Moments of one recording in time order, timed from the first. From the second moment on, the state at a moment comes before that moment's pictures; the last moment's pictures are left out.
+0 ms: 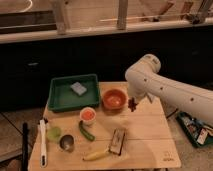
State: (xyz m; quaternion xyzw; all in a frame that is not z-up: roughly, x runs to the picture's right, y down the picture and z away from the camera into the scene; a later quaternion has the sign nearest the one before) arm 0.150 0.055 0.715 -0.21 -0.07 -0.41 0.88
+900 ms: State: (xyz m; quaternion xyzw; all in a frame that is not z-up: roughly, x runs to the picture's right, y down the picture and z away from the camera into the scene) arm 0.123 0.065 0.707 -0.21 -0.10 -0.46 0.85
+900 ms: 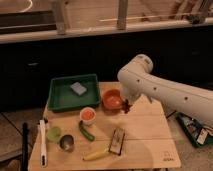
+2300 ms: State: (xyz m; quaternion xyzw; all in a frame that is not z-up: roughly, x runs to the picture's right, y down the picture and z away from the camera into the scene) arm 0.029 0.088 0.696 -0.22 -0.14 -0.56 0.79
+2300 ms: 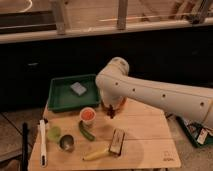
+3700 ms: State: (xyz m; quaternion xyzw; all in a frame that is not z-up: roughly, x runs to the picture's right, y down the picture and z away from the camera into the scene) arm -0.104 0.094 0.682 -0.20 -0.19 -0.66 0.70
